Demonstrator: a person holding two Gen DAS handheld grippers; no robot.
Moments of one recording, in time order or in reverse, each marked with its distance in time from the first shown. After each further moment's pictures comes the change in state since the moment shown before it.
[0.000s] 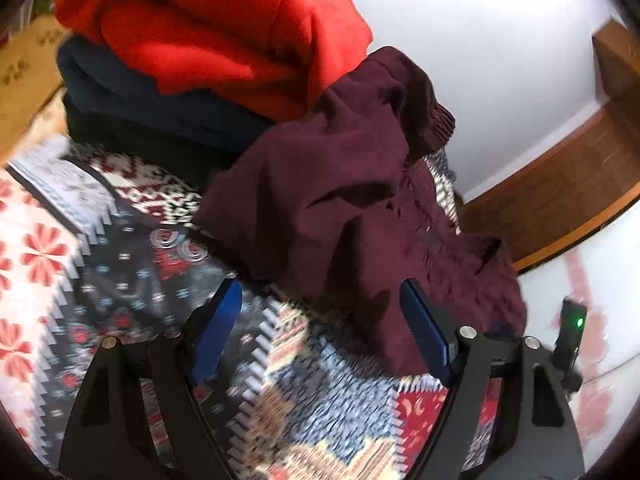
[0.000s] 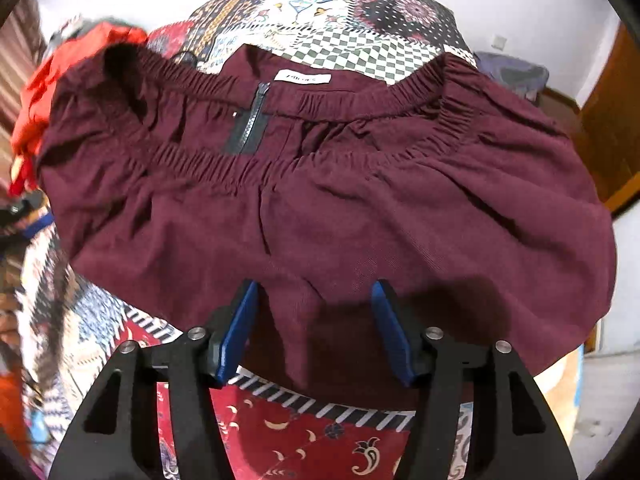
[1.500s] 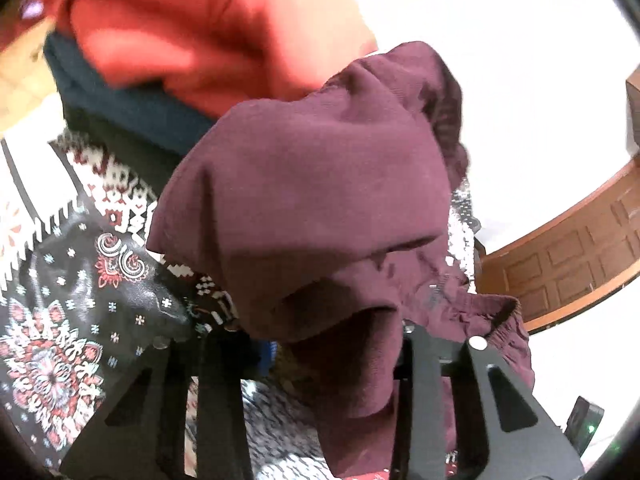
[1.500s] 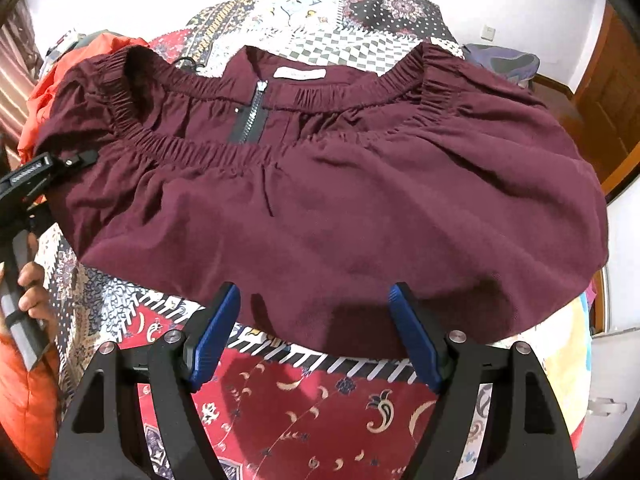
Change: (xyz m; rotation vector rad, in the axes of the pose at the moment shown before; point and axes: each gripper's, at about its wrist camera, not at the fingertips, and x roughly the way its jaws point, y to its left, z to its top) left arm 0.017 -0.067 -0.006 -0.101 -0.154 0.116; right arm -0.024 0.005 -0.026 0.033 -0.016 0.005
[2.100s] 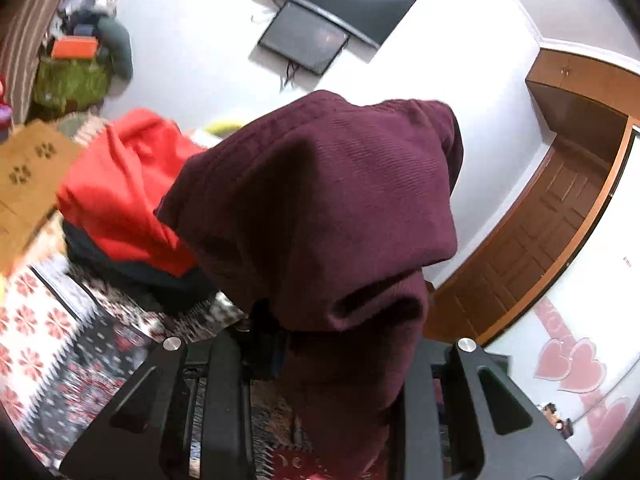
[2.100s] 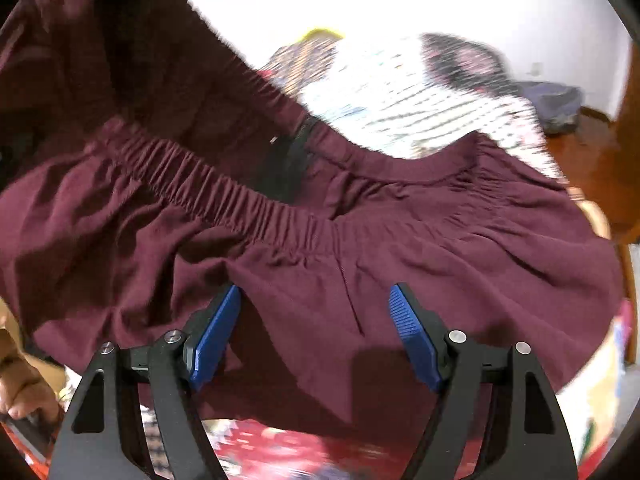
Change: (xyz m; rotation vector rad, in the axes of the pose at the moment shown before) left arm -0.184 -0.092 0.010 0.204 -0.299 -0.181; right arm -0.022 0.086 0.039 -0.053 -0.085 0.215
